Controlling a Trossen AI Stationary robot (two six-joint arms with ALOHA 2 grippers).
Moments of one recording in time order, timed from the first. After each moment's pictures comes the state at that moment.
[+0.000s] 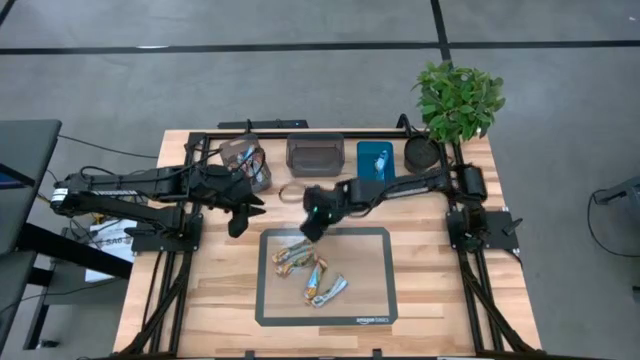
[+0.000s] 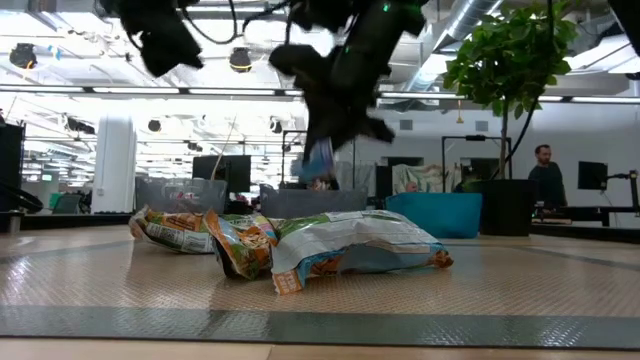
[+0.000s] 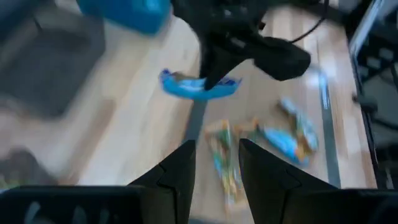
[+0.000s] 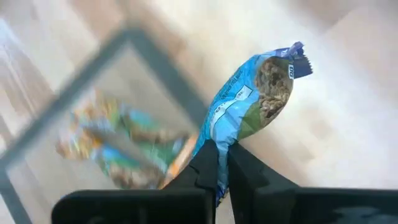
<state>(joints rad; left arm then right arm) 0.05 0.88 0.84 -0.59 0.02 -0.29 0.01 1.98 1.55 -0.66 0.02 0.68</state>
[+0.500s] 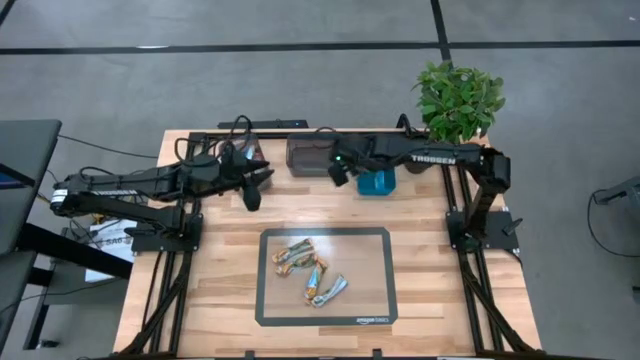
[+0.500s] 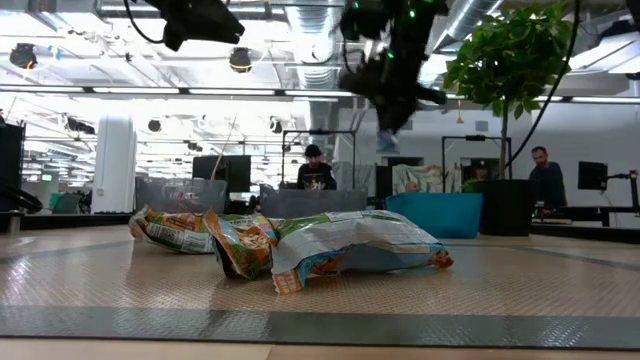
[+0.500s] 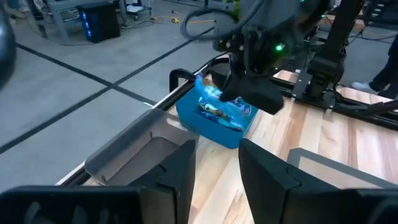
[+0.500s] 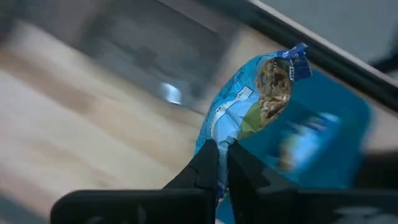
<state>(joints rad) 0.07 0.88 0.84 -0.26 -0.40 -0.20 -0.24 1.79 1.56 -1.01 0.38 0.67</state>
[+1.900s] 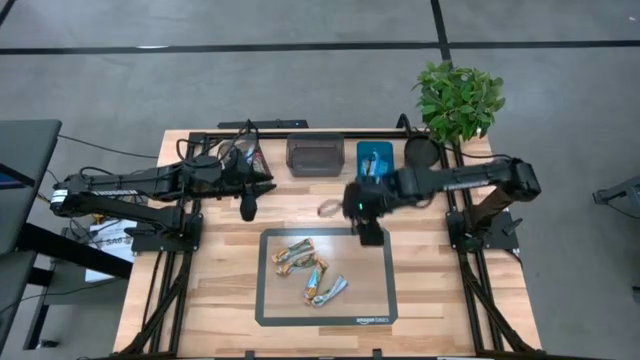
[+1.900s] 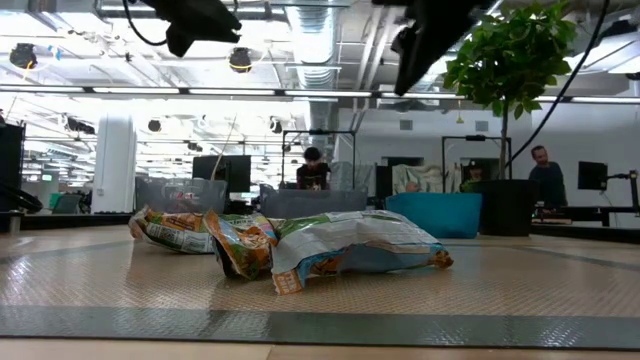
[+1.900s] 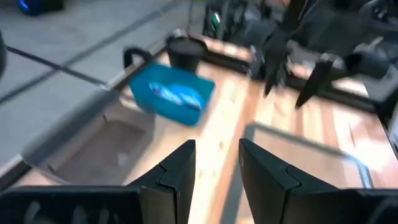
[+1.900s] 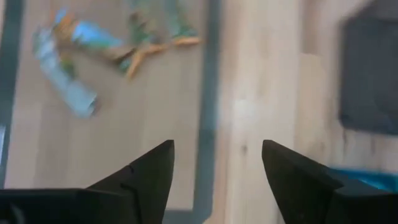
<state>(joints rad) 0.08 0.88 0.84 -0.31 -0.19 -0.24 0.07 1.60 1.44 -0.99 0.06 -0.07</state>
